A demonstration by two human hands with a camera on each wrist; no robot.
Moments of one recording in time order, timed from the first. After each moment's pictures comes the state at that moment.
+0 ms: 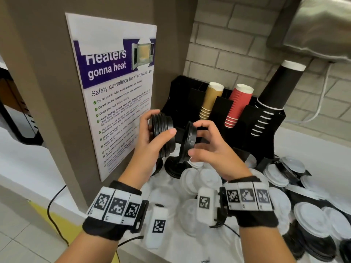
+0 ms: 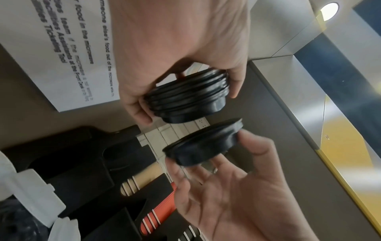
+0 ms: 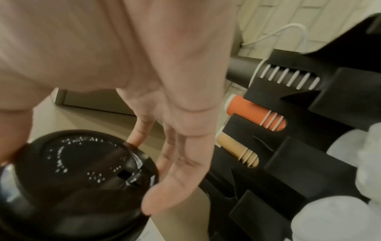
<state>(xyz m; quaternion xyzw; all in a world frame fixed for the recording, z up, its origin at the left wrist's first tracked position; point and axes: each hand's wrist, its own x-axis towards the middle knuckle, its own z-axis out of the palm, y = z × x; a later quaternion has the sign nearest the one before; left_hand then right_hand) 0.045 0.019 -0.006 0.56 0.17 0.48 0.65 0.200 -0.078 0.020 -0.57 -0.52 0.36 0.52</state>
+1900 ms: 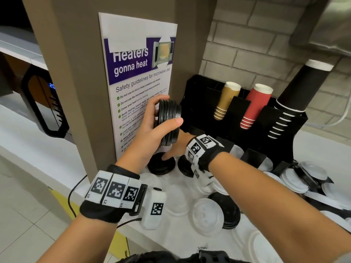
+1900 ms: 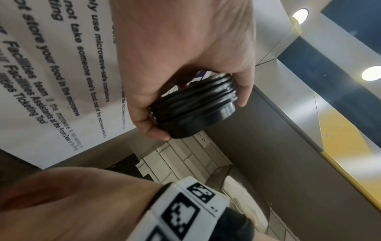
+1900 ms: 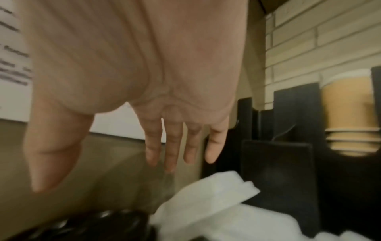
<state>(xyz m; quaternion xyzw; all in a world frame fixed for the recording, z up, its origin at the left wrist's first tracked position) 0.016 0.041 0.017 0.60 0.16 0.46 0.64 0.161 0.059 -0.012 -0.71 -0.68 0.14 -0.07</state>
